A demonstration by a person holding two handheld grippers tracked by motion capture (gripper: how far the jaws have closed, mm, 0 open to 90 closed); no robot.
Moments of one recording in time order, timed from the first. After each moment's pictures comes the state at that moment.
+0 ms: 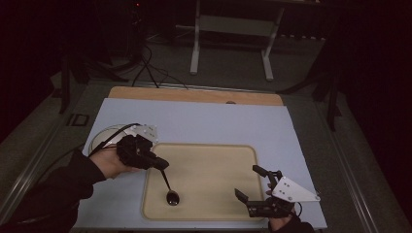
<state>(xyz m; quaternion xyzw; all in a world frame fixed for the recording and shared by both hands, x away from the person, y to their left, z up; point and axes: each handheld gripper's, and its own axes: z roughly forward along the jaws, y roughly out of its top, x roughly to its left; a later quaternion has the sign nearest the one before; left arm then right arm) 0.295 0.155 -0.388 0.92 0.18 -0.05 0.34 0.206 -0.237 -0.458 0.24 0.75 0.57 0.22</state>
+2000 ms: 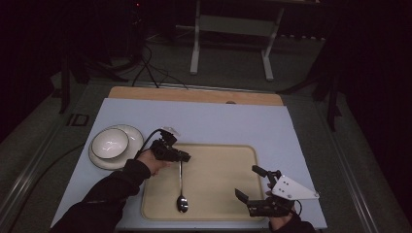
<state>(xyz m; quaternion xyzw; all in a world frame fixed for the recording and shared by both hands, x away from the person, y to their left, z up) 0.371 0.112 -0.513 0.85 0.36 -0.06 0.38 0.210 -0.239 -0.461 0.24 0.76 0.57 0.21</state>
